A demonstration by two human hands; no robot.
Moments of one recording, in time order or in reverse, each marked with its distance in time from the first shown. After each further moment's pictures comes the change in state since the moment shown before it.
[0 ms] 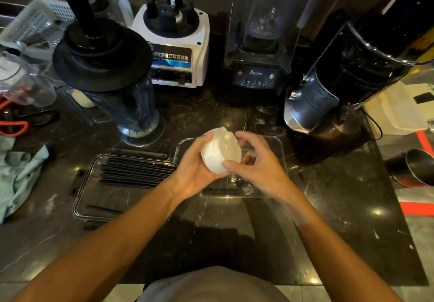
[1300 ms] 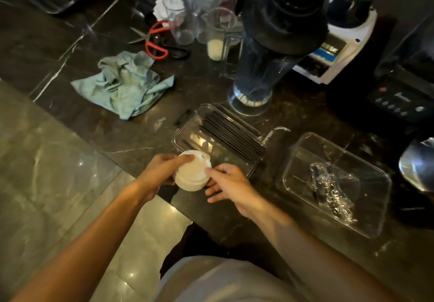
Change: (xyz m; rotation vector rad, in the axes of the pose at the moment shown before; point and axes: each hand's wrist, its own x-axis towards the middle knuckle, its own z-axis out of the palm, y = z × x) left_hand -0.240 -0.016 -0.157 0.387 0.979 0.016; right_hand -0.035 -0.031 0.233 0.161 -0.681 0.517
